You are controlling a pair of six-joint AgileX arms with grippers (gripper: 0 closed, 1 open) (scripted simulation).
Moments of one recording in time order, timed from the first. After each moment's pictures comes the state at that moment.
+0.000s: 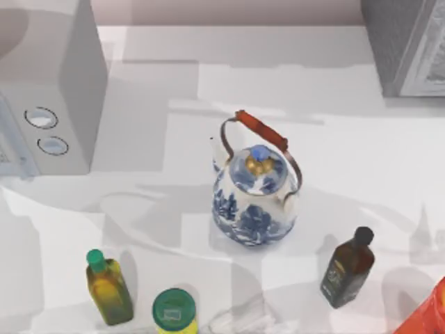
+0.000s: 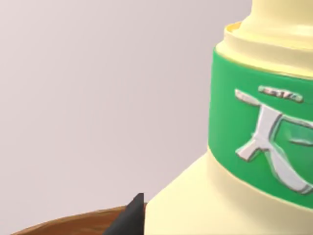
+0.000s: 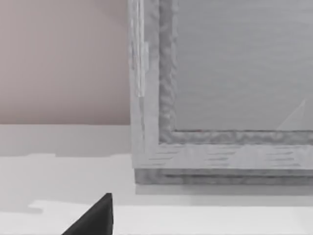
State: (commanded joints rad) left arm 0.37 1.52 1.05 0.49 0.40 0.02; right arm 0.00 0.00 0.00 0.00 0.00 0.00
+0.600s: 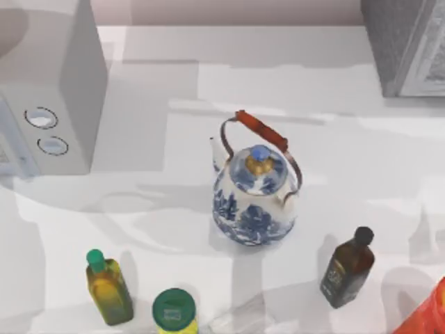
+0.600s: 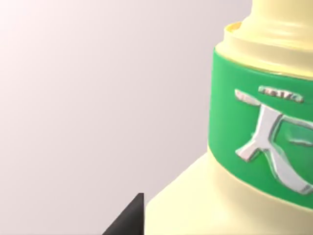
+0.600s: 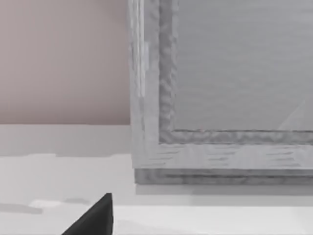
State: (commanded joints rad) left arm 0.36 1.52 1.47 0.32 0.31 0.00; right arm 0.00 0.00 0.00 0.00 0.00 0.00
